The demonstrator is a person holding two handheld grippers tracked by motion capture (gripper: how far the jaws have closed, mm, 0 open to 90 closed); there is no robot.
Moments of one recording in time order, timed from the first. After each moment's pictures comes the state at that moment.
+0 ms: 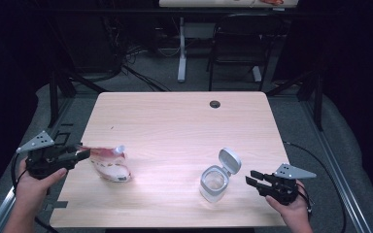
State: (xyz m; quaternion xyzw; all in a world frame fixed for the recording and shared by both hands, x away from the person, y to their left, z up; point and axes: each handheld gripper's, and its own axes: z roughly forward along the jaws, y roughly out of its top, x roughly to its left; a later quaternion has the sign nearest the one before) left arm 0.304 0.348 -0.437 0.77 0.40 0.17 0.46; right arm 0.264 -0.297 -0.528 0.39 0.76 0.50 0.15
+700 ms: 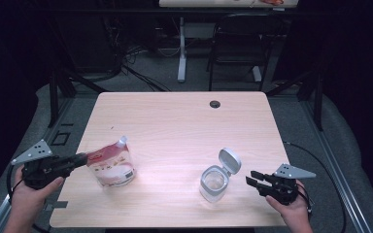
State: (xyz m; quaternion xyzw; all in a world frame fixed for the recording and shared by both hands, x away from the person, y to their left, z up) left arm 0.279 0.341 -0.435 0.79 0.36 0.16 0.46; right arm 0.265 -0.298 -0.532 0.40 0.76 0.50 0.14
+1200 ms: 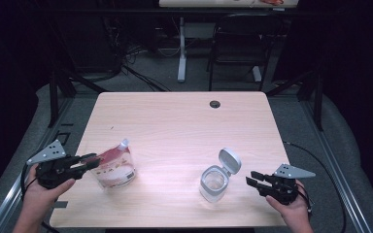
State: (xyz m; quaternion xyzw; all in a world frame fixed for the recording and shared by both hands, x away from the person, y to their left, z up) left arm 0.287 0.316 -0.442 0.81 0.33 0.15 0.46; right arm 0.266 -0.299 -0.534 0.40 0.76 0.49 0.14
